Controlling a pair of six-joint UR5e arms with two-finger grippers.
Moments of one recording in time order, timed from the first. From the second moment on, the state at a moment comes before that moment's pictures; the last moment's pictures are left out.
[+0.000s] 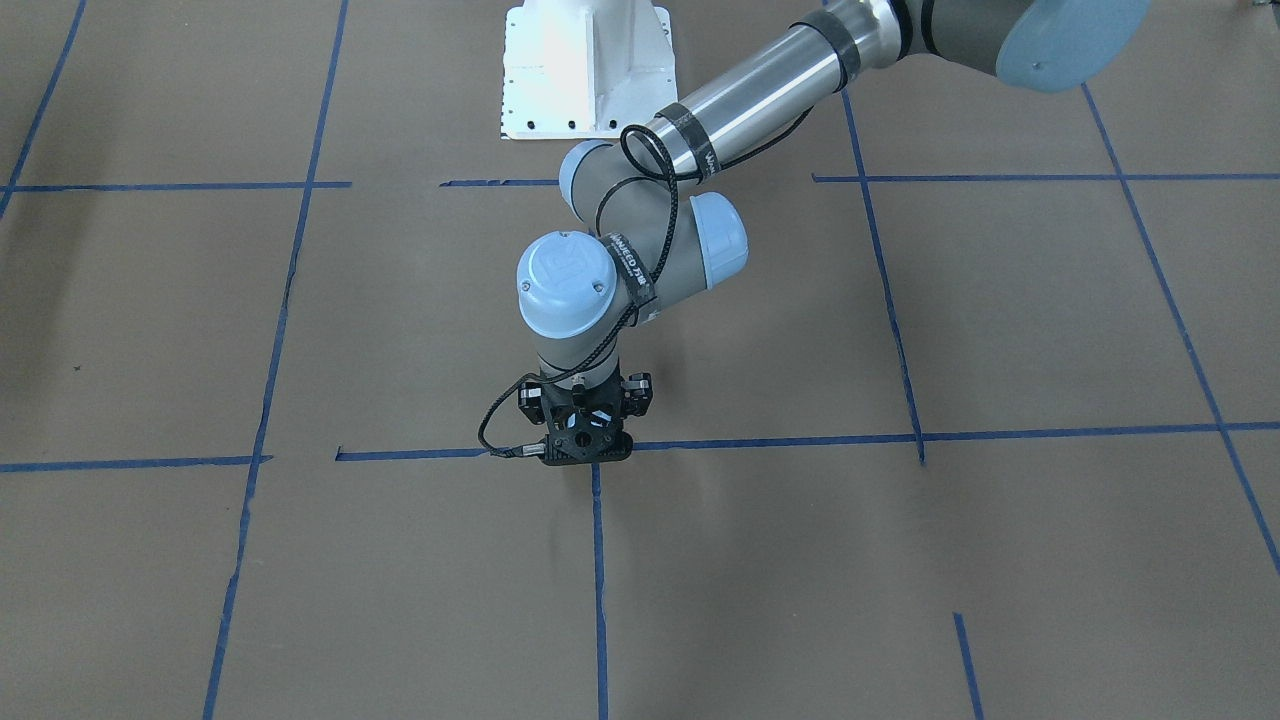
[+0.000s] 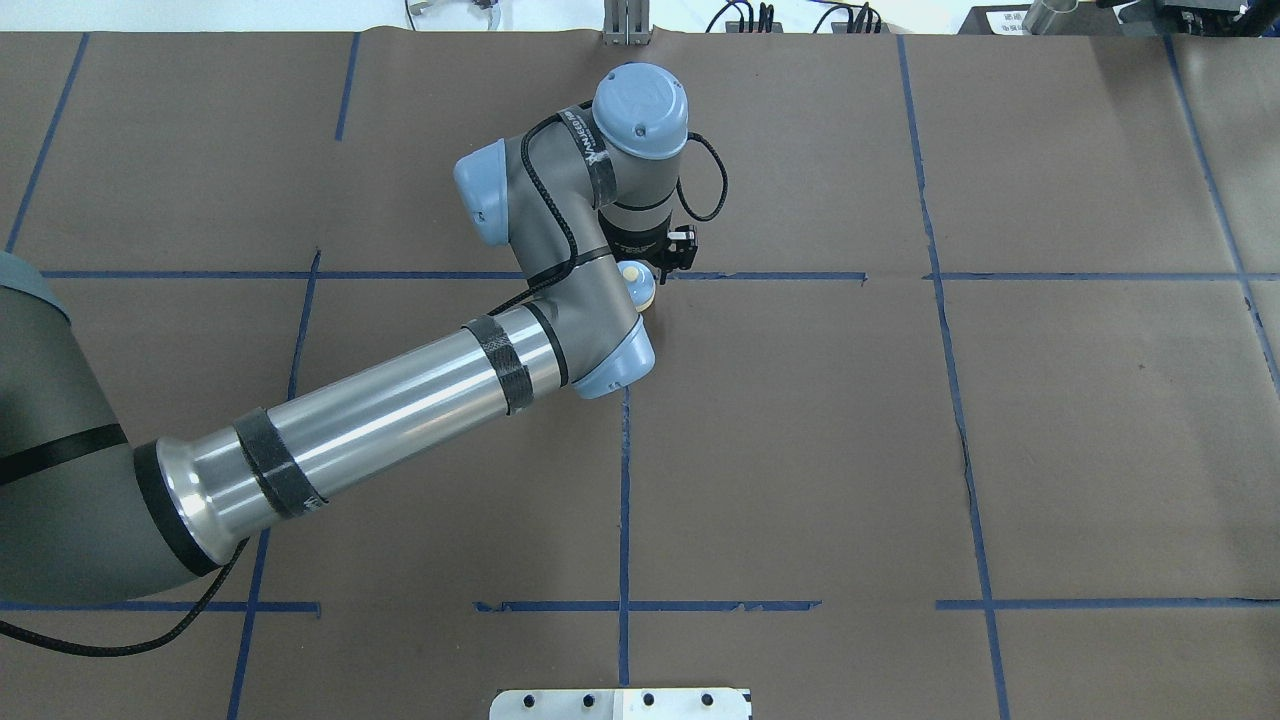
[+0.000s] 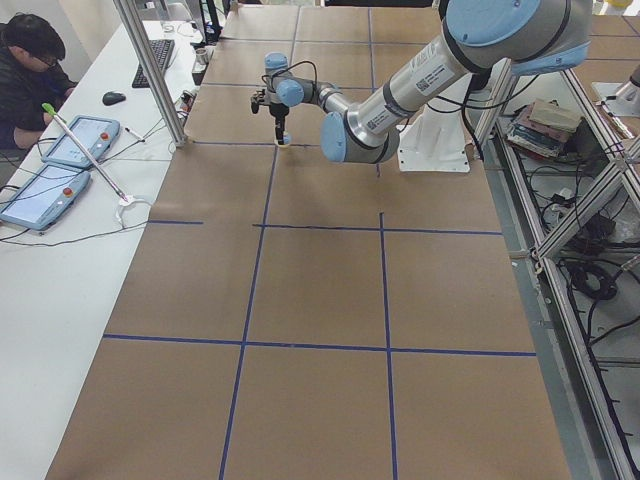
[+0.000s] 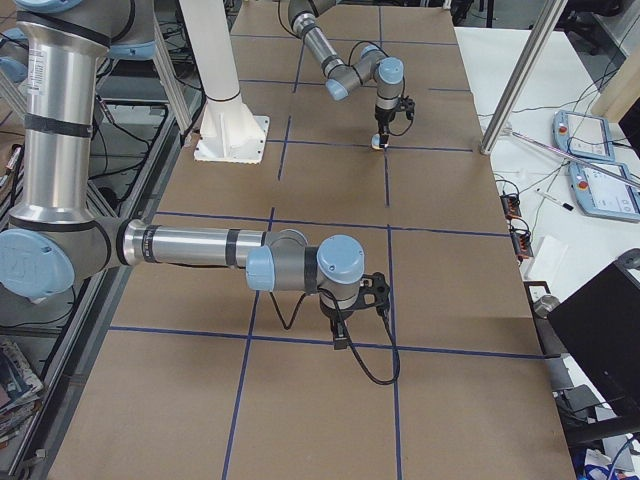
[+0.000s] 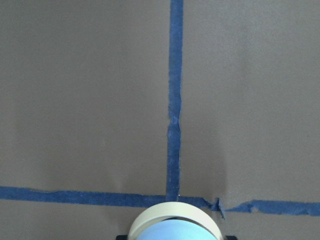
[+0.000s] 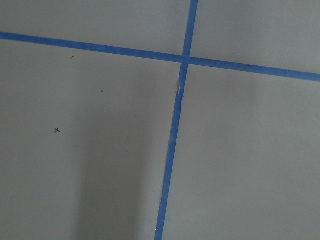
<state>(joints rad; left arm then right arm) -0.63 -2.74 -0.90 -1.77 -1.95 -1.15 1.55 -1.73 1.72 -1.52 2.37 -0.09</state>
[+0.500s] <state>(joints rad) -0.69 -2.71 -0.95 -1.75 -2.02 -1.14 1.55 -1.73 1.72 -1.52 2.37 -0.09</state>
